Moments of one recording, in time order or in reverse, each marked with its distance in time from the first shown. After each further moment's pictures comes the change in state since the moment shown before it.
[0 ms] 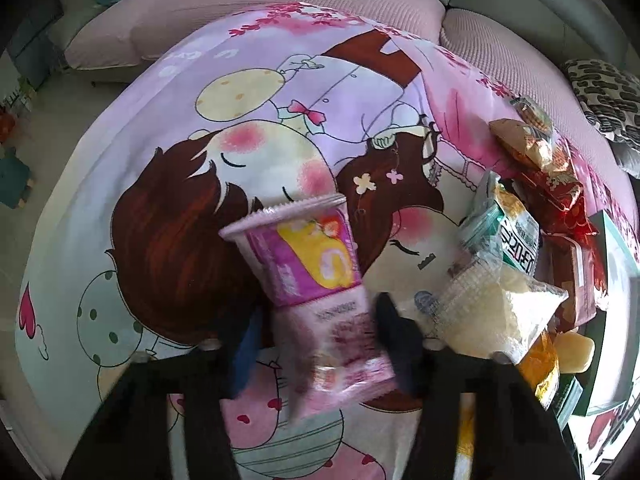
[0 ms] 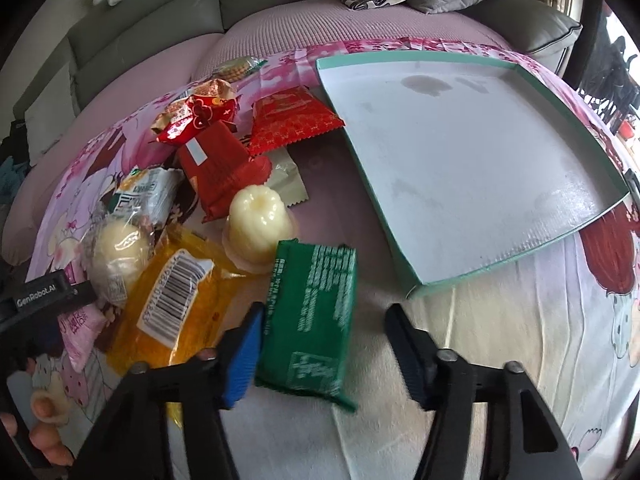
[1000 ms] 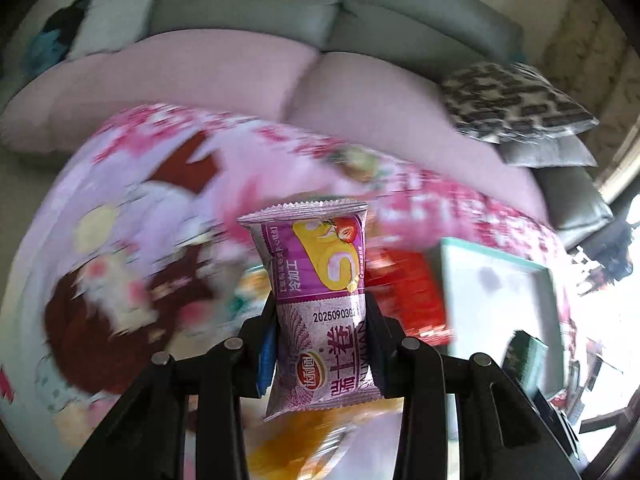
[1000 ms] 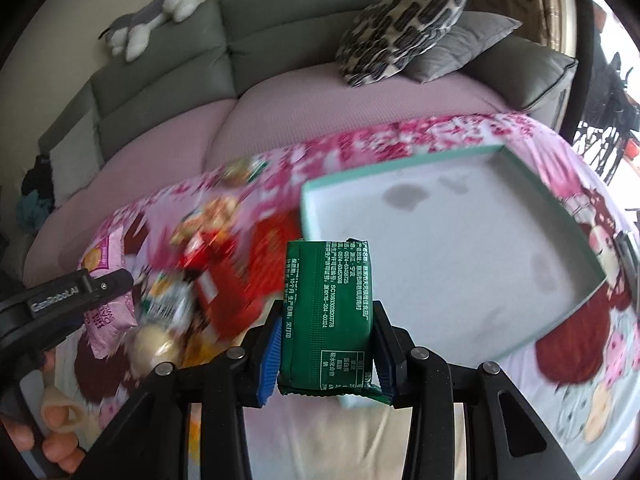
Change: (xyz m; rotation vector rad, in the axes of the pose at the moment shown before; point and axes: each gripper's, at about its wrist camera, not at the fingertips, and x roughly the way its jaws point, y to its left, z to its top) left arm -0.075 -0.131 0.024 0.202 -0.179 -0.282; right arm -0.061 -0.052 0.077 0.027 -0.204 0.062
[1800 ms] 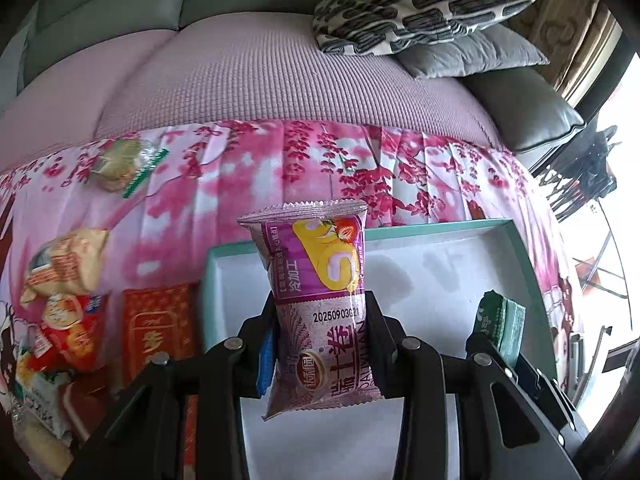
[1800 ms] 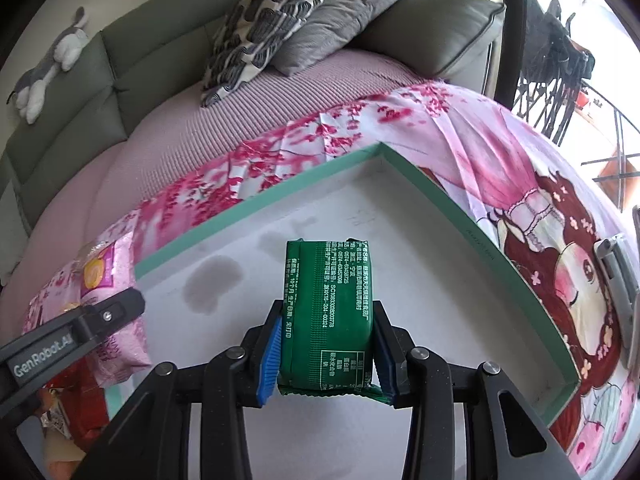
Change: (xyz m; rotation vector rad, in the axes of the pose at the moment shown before) left arm 0.124 -0.185 0.005 0.253 0.130 -0.102; right arm 0.087 -0.152 0.056 0.194 0.033 -0.140
